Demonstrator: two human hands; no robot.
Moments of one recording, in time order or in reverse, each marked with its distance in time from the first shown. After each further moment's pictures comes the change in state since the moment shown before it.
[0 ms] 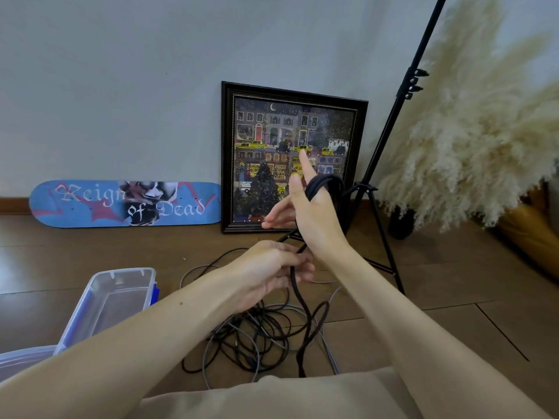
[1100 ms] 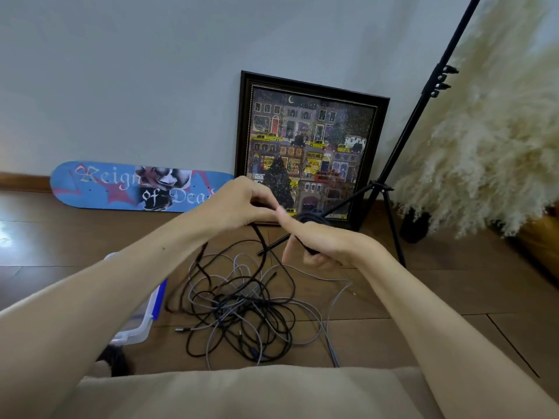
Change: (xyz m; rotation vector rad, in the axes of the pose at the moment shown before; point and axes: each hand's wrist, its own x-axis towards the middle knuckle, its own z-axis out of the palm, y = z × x) left_hand 0.007 0.052 -0.069 0.991 0.202 0.526; right_hand 0.008 0.011 -0.020 -0.711 -0.629 0.636
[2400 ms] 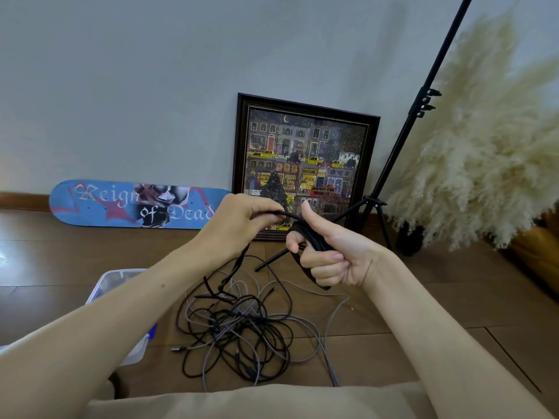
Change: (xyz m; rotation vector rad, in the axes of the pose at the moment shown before) left_hand -0.010 0.016 0.011 -0.069 0.259 0.187; right_hand -0.025 0.009 -0.016 0.889 -0.528 -0.262
